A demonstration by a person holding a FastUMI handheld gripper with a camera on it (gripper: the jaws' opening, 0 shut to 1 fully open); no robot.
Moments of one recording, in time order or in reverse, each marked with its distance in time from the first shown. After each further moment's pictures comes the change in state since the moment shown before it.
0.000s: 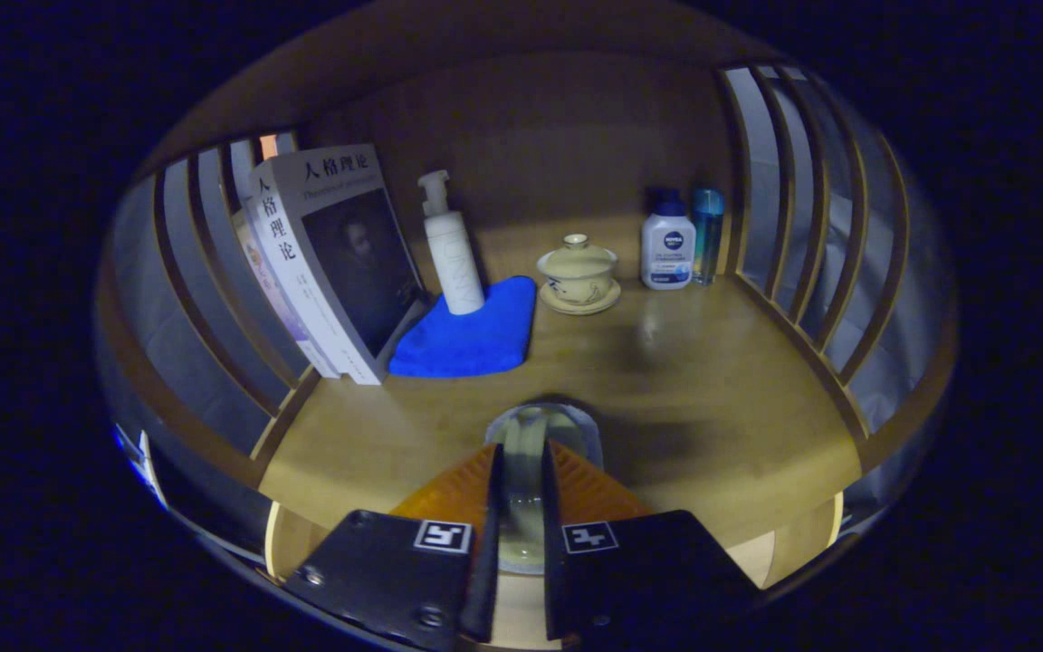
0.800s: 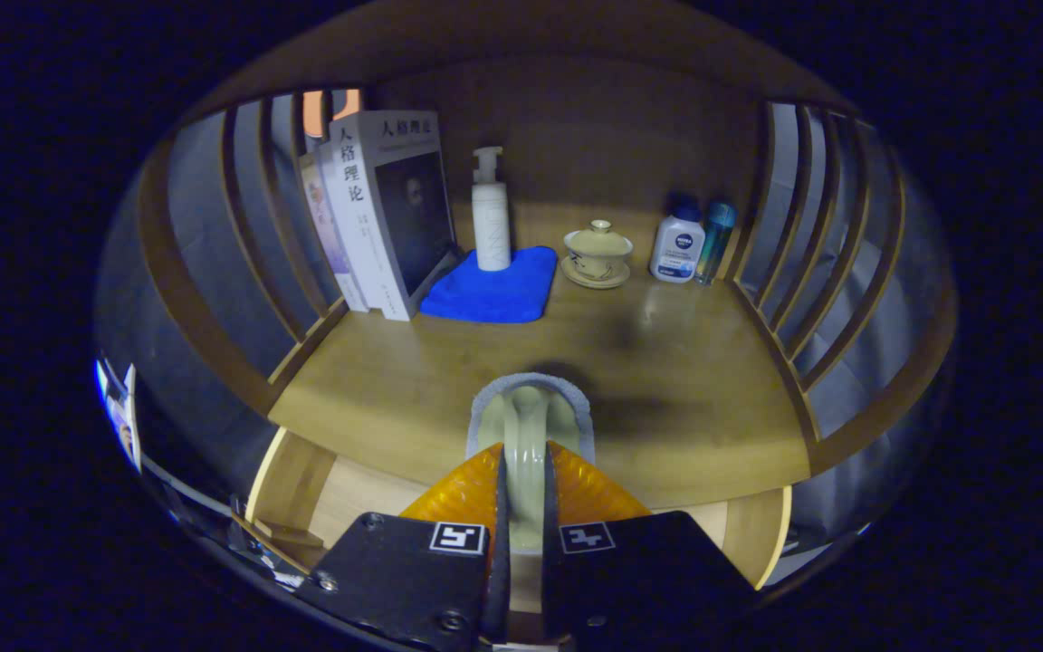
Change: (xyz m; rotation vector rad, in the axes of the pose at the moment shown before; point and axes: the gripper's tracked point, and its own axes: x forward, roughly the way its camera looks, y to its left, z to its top) arm -0.040 0.006 -0.021 -0.123 0.116 -0.025
